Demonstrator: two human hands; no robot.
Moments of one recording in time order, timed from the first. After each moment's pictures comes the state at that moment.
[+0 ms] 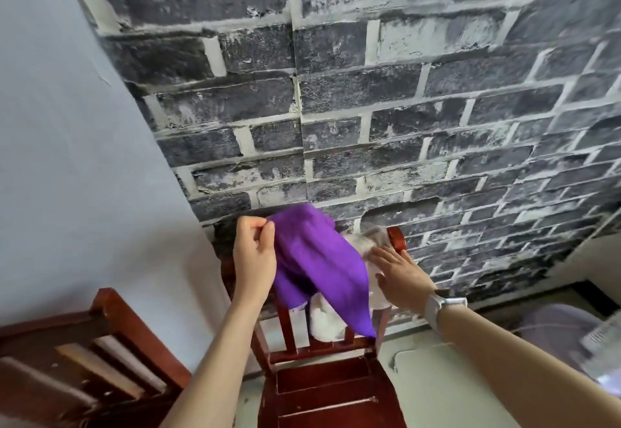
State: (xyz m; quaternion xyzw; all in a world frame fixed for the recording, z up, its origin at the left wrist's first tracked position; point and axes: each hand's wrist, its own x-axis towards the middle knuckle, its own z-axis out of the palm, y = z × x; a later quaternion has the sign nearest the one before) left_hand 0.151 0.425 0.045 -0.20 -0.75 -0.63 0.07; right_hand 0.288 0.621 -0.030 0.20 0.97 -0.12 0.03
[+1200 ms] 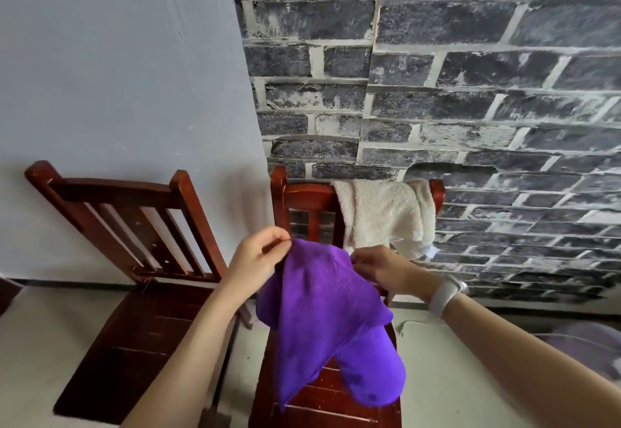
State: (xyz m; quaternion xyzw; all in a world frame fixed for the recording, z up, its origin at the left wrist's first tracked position) left_hand 0.253 0.299 0.002 -0.22 -0.81 -0.54 -0.10; right_hand 0.331 0.520 -0.004 0.03 0.89 -0.44 0.13
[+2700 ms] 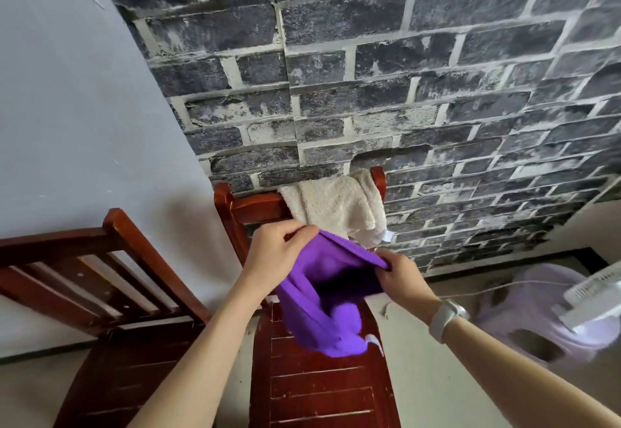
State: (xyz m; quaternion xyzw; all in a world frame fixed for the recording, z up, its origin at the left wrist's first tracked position) left_hand 0.271 0.394 0.031 -0.31 -0.80 -0.50 -0.09; right_hand 0.394 0.563 -0.043 0.29 0.87 -0.40 -0.06
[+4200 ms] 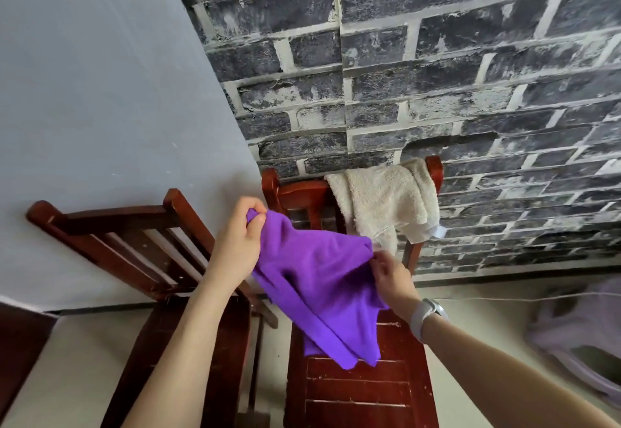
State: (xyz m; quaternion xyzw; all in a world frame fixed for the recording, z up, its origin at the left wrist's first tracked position) left_hand 0.230 0.310 0.038 -0.20 -0.88 -0.43 0.01; right_hand 0.340 0.512 -0.108 0.30 0.82 -0.48 -0.07
